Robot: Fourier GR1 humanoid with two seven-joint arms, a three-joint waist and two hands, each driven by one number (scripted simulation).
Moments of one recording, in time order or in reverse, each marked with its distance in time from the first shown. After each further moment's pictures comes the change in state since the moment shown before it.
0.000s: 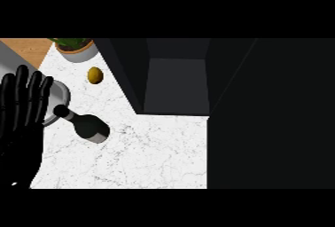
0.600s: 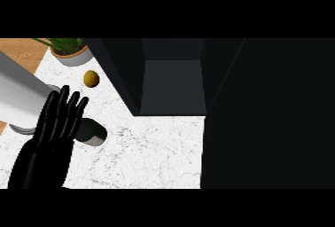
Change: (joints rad) left arm 0.121 -0.059 -0.116 0.019 0.137 -0.037 0.055; right arm 0.218 -0.046 0.108 -0.185 -0.096 0.154 0.087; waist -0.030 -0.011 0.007
